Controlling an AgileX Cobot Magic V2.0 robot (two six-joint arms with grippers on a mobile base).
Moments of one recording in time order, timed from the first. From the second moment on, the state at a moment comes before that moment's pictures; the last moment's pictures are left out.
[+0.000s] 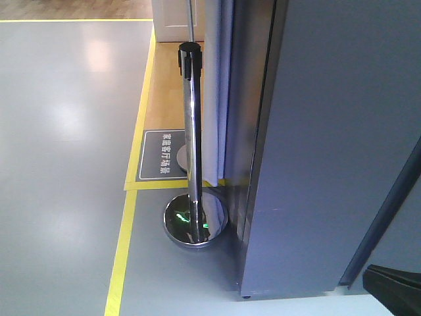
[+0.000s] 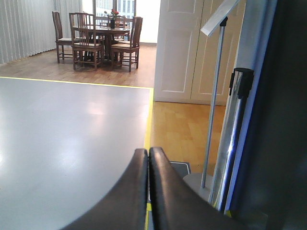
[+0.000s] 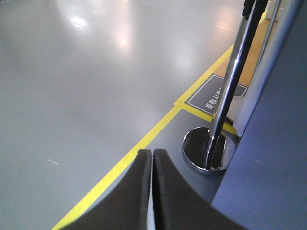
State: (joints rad) left arm 0.09 -0.01 0.02 0.21 0.11 -0.35; right arm -0.04 0.39 -0.48 0.83 0.90 -0.91
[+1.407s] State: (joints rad) left arm 0.09 -0.01 0.02 0.21 0.11 -0.35; right arm 0.07 0.35 -0.43 0.73 0.73 -0.85
